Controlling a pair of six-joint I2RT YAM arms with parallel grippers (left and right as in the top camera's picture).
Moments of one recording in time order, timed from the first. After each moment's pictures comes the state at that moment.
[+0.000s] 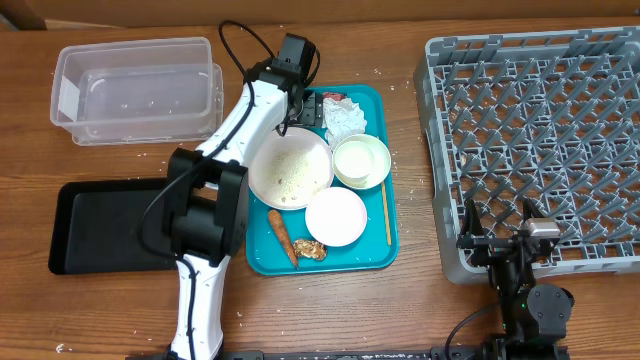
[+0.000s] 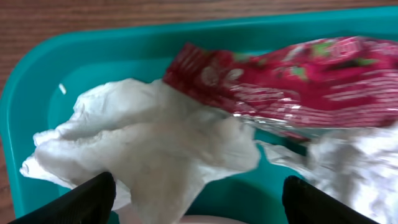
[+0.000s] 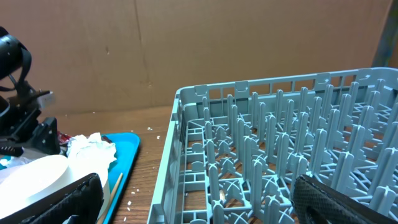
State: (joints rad) left arm -0.33 2.30 1.88 -0.81 -0.11 -0.31; right arm -0.03 0.01 0.02 -0.03 -0.07 0.10
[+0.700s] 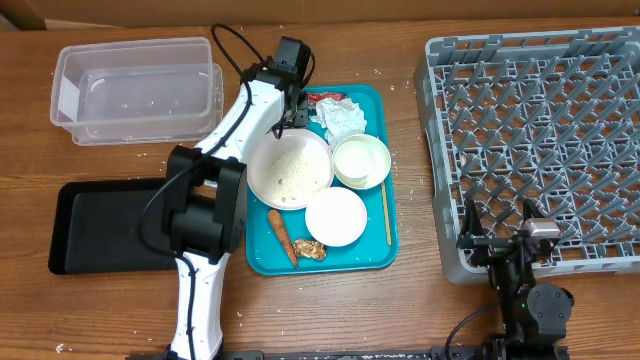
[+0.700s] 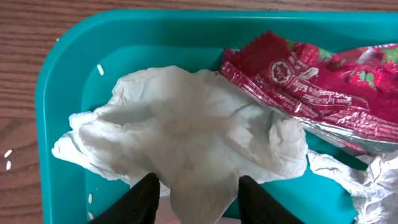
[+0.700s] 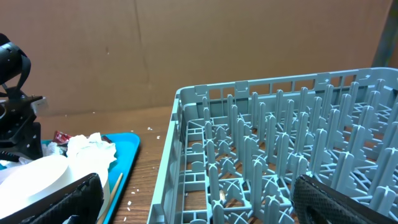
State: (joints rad) left arm -0.31 2.31 1.88 -0.84 -0.16 -0.38; right arm -0.03 0.01 0.02 -0.03 -0.07 0.10
